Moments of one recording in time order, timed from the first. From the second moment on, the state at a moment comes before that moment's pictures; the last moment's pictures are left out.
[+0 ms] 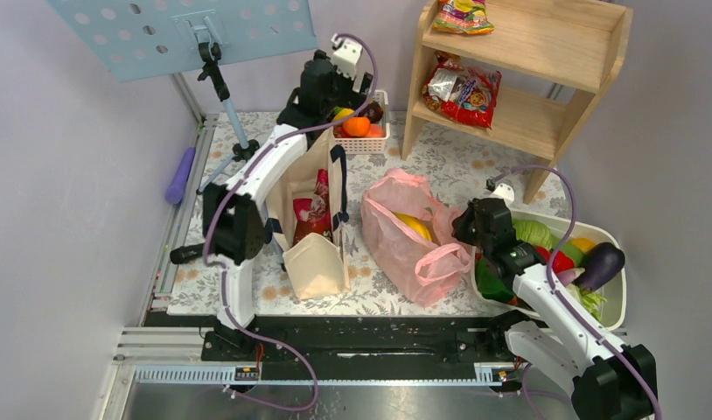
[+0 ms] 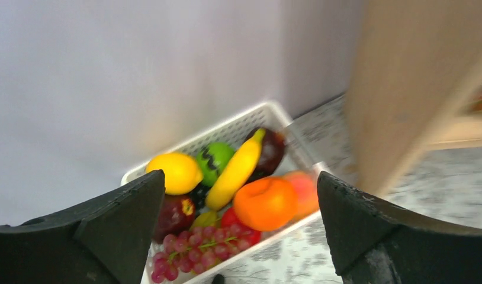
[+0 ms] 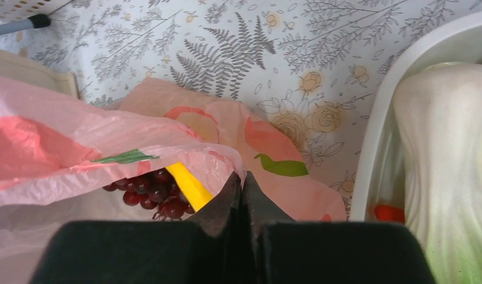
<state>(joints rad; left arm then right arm) -0.43 2.10 1.99 -0.08 -0.07 0.21 0.36 0.90 0.55 -0.27 0.20 0.62</state>
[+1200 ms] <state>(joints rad) -0.77 1.35 1.47 -0.45 0.47 -0.07 0.36 0.62 0.72 -0.58 -0.10 0.53</state>
